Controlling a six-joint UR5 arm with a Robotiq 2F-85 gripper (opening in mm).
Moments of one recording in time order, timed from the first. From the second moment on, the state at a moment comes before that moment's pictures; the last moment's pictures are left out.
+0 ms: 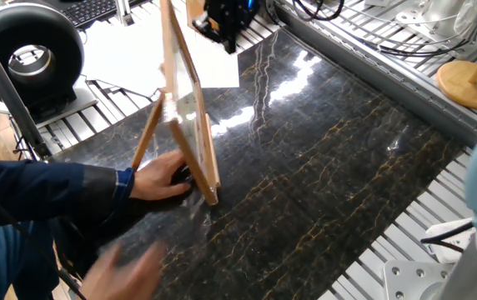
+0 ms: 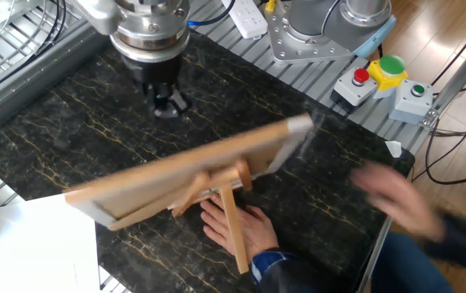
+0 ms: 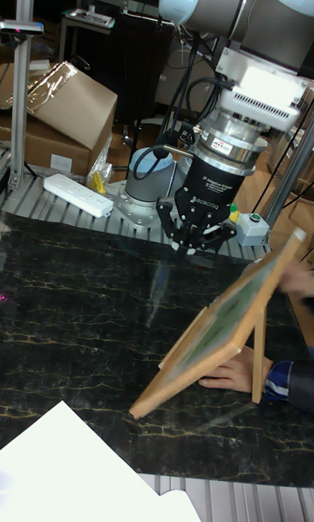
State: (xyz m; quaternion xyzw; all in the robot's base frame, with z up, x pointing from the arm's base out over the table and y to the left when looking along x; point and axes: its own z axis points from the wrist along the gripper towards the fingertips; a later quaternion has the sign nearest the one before) arm 0.598 0.032 0.256 0.05 1.00 -0.05 0.07
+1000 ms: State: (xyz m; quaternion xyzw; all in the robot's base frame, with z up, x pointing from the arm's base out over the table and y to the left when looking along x) arm 0.591 0.037 0.292 0.03 1.00 -0.05 0.04
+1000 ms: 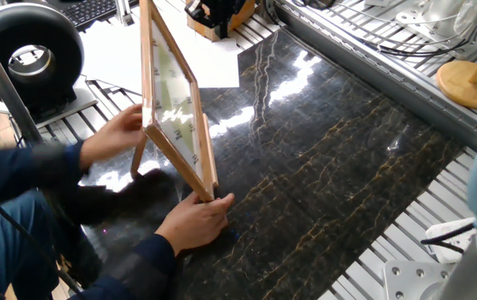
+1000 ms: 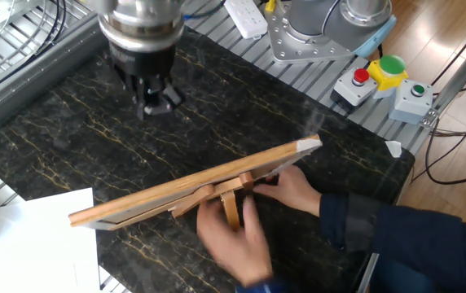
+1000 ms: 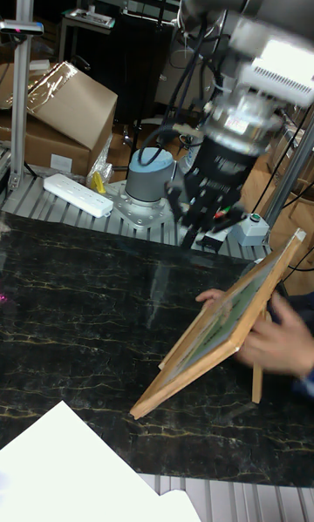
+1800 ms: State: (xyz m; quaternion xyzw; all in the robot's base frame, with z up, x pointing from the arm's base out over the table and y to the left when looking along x) arm 0.578 0.096 0.359 0.09 1.00 -0.03 -0.01
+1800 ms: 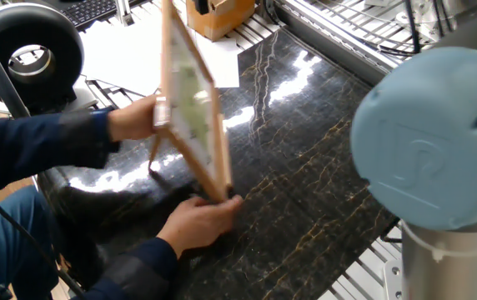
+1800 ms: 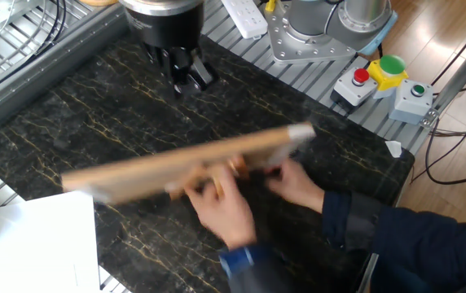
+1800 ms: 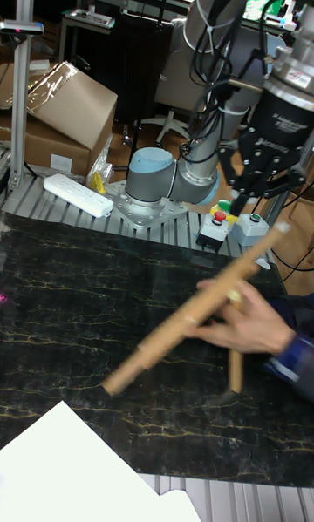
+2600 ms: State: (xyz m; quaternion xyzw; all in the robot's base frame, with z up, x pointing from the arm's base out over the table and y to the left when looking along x) arm 0.588 0.089 0.356 0.10 0.99 -0.05 0.00
